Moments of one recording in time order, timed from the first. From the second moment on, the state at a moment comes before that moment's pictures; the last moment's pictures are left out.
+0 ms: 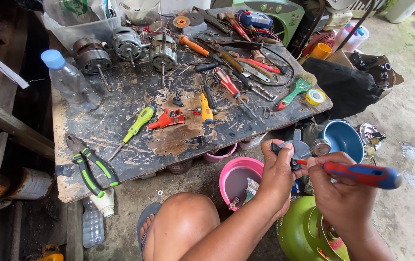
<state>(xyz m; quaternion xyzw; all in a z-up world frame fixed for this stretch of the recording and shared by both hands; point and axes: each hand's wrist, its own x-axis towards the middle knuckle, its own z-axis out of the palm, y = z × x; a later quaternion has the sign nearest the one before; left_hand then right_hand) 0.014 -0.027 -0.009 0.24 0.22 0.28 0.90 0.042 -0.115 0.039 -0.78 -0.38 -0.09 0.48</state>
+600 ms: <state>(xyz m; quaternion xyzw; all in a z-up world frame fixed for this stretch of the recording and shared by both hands) 0.008 -0.023 -0.001 0.21 0.28 0.24 0.90 0.042 -0.122 0.030 -0.67 -0.59 -0.27 0.35</state>
